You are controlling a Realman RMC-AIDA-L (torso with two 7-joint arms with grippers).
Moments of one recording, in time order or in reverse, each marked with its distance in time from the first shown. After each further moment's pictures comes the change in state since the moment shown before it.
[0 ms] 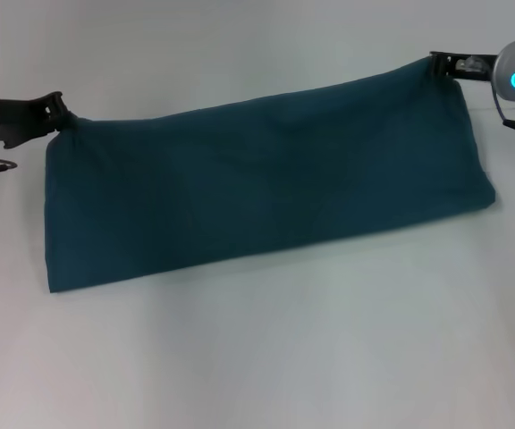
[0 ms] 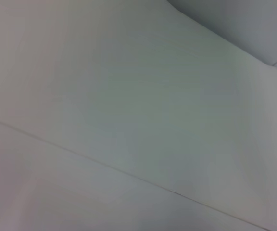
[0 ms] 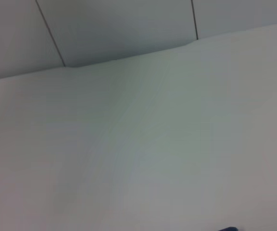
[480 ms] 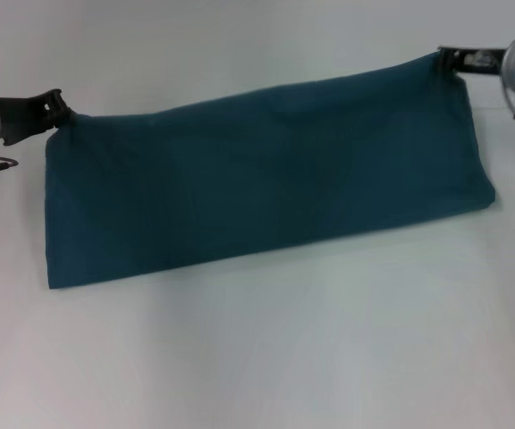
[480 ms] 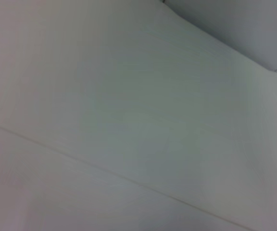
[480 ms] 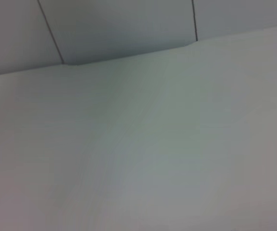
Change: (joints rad) left arm 0.001 -0.009 -0.002 -0.002 -0.008 -0.038 0.012; right arm 0.004 -0.029 -0.015 0.003 -0.005 -0.023 0.012
